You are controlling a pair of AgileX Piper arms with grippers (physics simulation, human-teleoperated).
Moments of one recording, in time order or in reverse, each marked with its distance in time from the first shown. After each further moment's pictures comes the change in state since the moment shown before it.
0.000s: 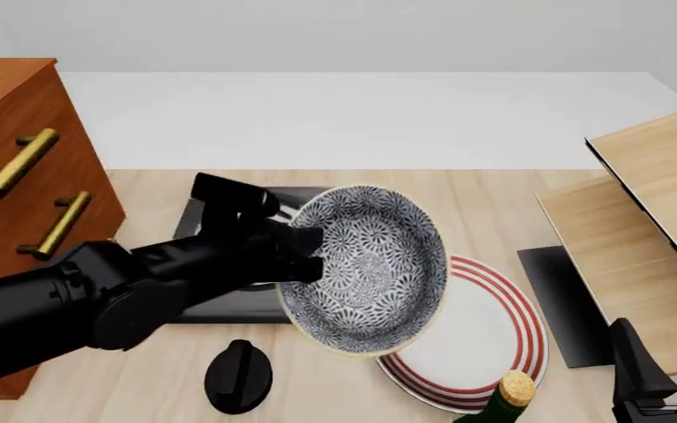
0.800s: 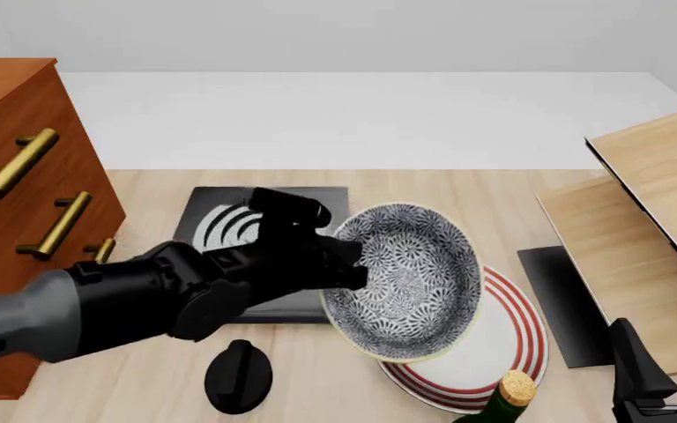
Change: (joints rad) left arm -0.058 0.200 -0.080 -0.072 -0.050; right arm 0.000 0.000 0.000 0.000 0.000
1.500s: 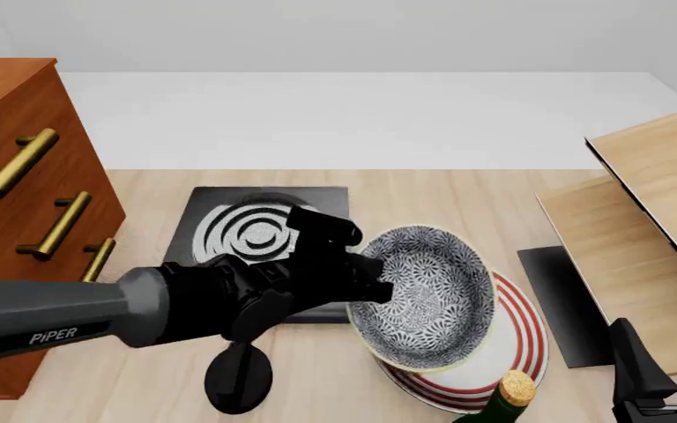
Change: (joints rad) left arm -0.026 0.189 -0.057 -0.087 0.000; right arm 0.000 0.000 0.000 0.000 0.000
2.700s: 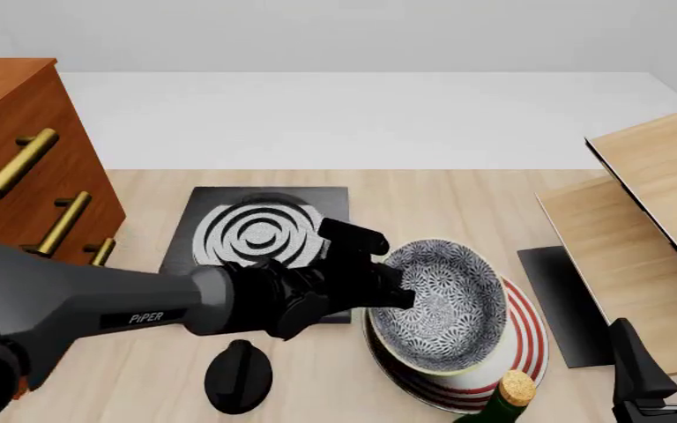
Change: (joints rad) left arm -0.019 0.184 -0.119 -0.022 0.005; right arm 0.000 0.000 0.000 0.000 0.000
